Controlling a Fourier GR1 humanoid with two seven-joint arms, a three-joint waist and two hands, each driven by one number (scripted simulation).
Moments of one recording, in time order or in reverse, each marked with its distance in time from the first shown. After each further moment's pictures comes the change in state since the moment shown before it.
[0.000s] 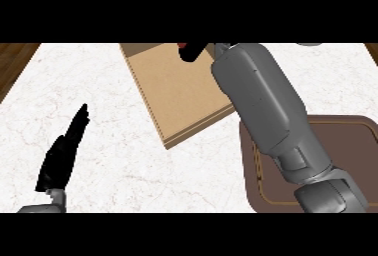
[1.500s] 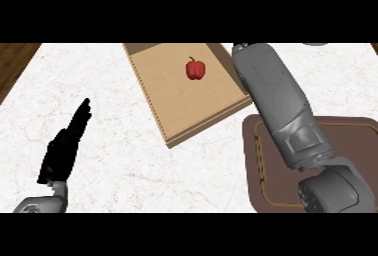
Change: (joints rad) left arm -0.049 -0.004 0.017 0.031 0.001 -0.020 0.008; right arm -0.058 -0.024 -0.314 0.358 -0.415 -0.492 -0.390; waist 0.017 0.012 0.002
